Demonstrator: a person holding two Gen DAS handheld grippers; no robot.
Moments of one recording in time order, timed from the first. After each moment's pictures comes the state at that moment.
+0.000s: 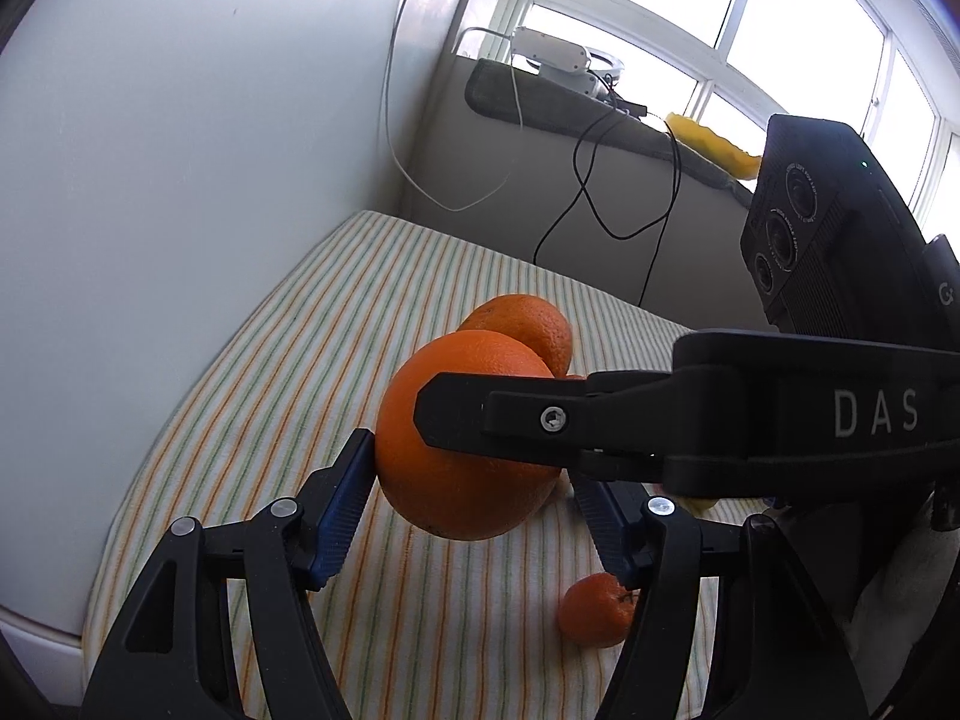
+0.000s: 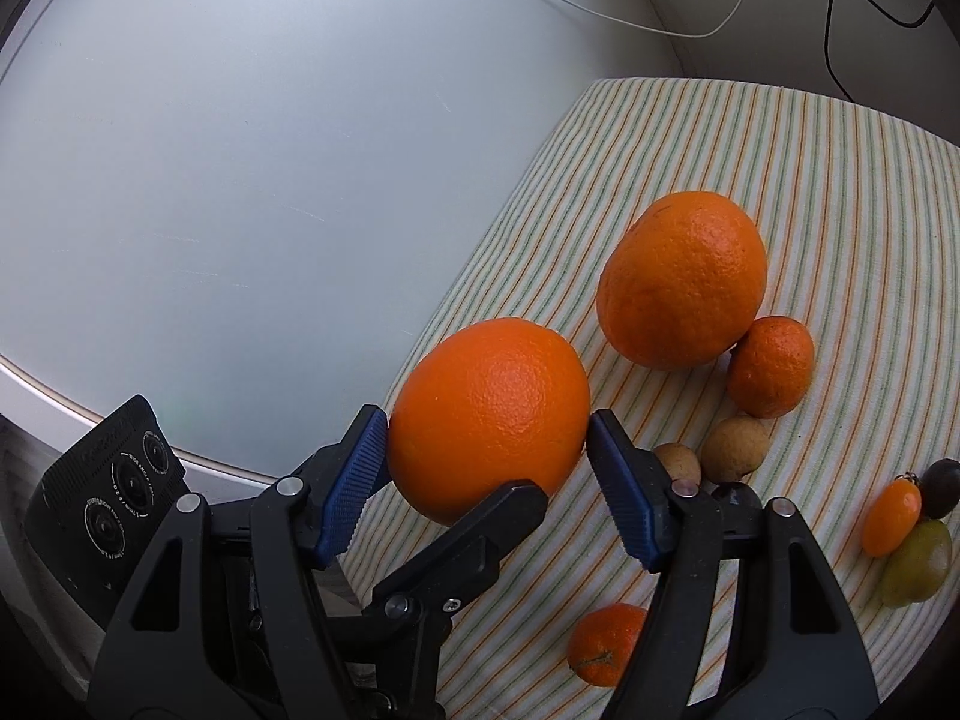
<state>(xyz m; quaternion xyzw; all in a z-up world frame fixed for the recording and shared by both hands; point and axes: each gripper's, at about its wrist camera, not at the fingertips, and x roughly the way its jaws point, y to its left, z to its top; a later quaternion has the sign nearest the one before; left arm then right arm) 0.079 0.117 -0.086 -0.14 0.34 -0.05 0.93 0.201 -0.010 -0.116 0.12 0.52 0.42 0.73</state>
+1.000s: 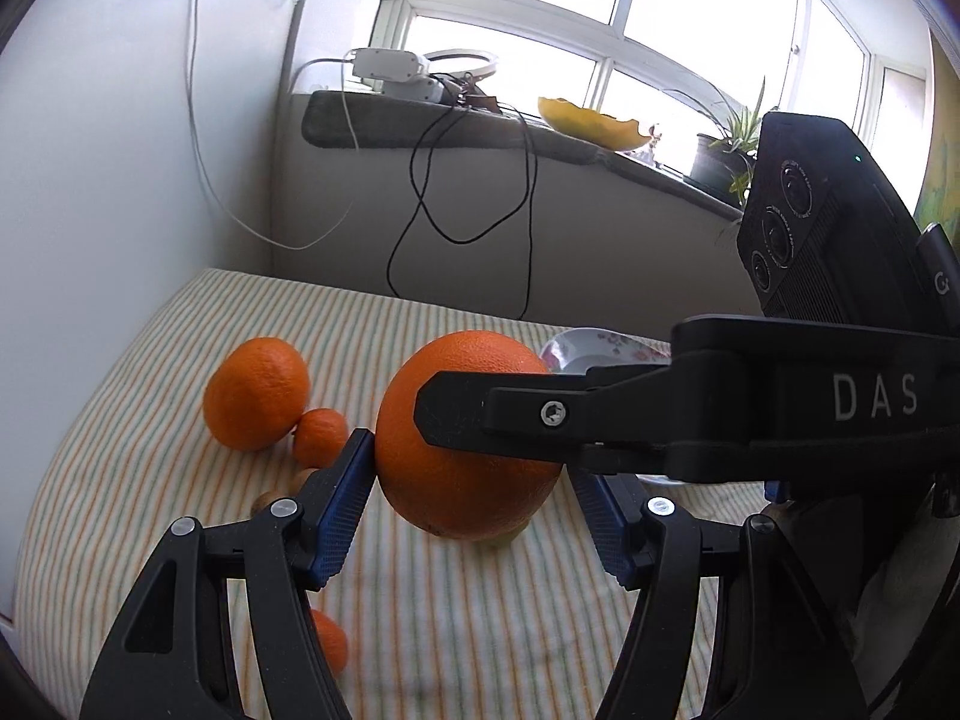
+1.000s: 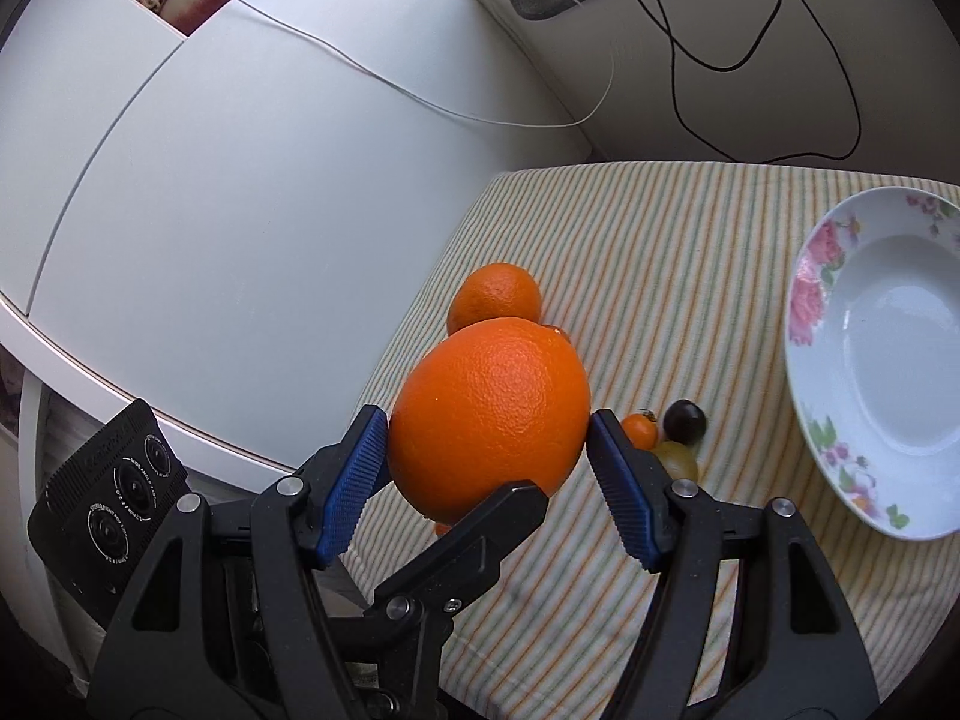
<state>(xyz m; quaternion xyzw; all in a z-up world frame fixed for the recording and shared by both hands) 0.091 -0.018 -0.049 -0.08 0.31 -0.12 0.94 0.201 -0.162 -0.092 0.17 0.47 0.39 0.77</state>
